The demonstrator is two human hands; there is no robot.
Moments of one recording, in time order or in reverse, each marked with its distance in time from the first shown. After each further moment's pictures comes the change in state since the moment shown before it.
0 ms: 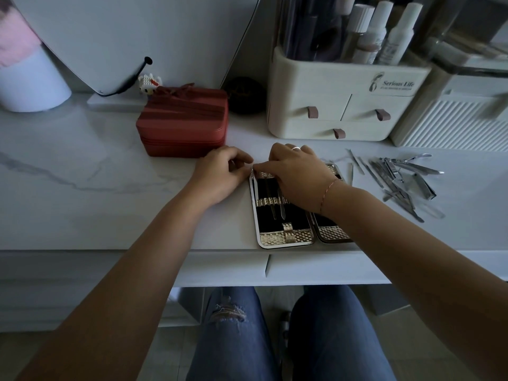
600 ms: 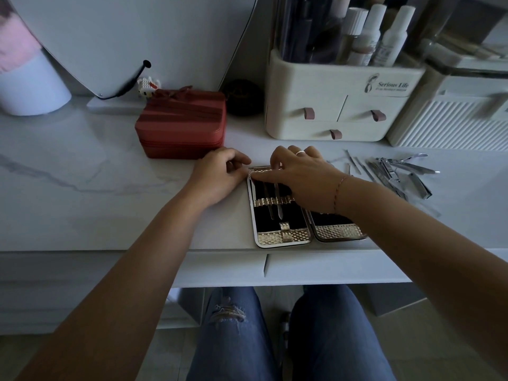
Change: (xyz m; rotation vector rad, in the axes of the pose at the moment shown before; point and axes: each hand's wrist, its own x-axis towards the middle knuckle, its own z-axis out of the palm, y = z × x) left_hand 0.000 -0.002 0.000 0.000 -0.009 0.005; right_hand -0.013 0.013 -0.003 -0.112 -0.064 -0.103
